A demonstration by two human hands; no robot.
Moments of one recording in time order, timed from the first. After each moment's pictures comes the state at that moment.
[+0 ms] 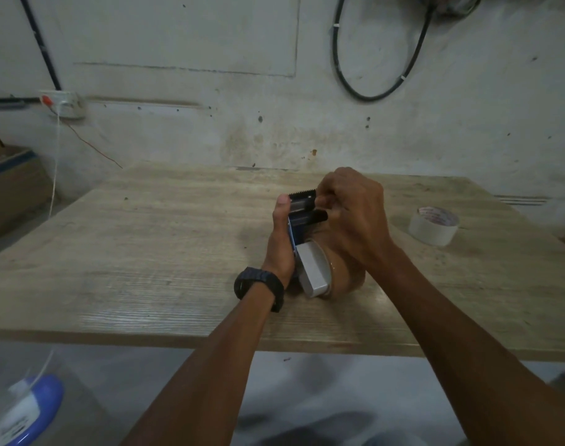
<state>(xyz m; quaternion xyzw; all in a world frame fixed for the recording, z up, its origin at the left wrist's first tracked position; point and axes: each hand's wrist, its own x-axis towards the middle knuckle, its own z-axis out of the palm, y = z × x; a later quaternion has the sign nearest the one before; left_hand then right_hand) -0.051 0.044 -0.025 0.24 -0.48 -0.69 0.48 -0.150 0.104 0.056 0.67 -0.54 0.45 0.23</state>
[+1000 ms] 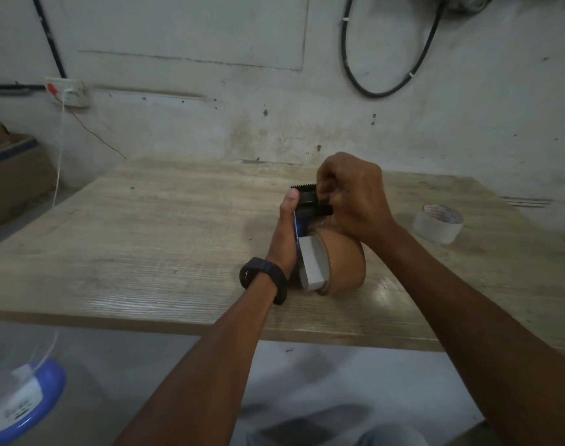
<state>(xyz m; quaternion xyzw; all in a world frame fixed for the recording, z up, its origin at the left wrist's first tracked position) -0.045 0.048 -0.025 0.20 -0.48 -0.72 0.45 -0.155 0.092 0.065 0.73 -0.51 0.42 0.20</state>
